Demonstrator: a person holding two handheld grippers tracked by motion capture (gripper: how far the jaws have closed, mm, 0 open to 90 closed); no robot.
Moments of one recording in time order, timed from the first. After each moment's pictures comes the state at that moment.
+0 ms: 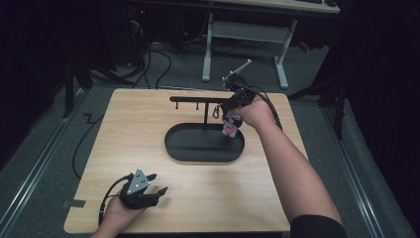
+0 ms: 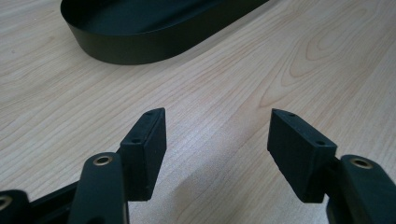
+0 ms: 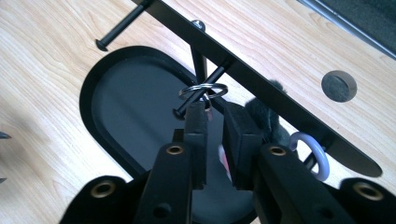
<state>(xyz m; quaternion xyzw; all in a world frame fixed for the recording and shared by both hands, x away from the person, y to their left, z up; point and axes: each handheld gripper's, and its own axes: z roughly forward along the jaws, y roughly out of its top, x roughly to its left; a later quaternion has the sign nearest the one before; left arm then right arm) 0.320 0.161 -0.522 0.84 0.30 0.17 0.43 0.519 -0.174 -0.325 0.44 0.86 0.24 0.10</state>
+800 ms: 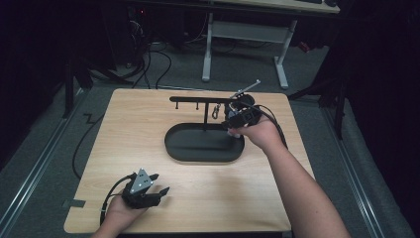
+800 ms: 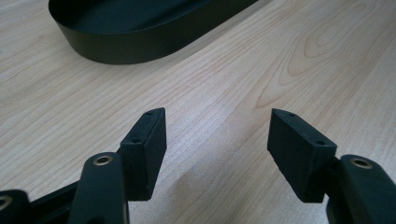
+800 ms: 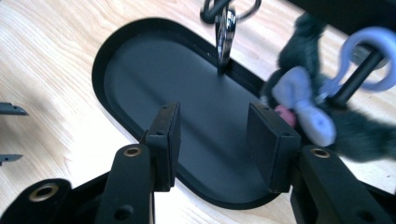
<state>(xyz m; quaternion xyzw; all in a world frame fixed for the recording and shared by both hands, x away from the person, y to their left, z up) 0.322 0.156 -0.523 0.84 0.29 0.17 0.42 0.478 -0.191 -0.360 0.44 0.85 0.26 0.08</state>
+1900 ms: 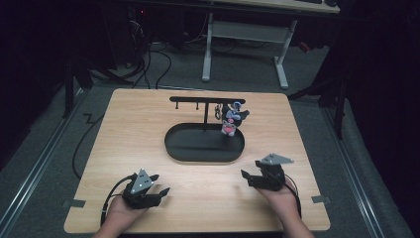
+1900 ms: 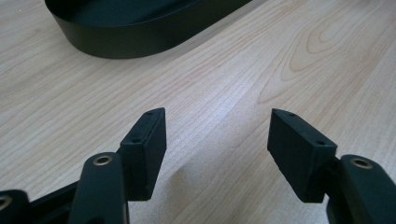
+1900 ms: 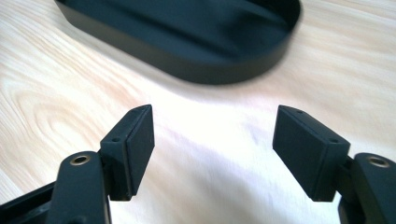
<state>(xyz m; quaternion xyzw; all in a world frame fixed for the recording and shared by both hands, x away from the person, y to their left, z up) 0.323 0.156 -0.528 0.84 0.30 0.17 0.42 0.332 -0.270 -0.501 0.46 0.78 0.37 0.20</state>
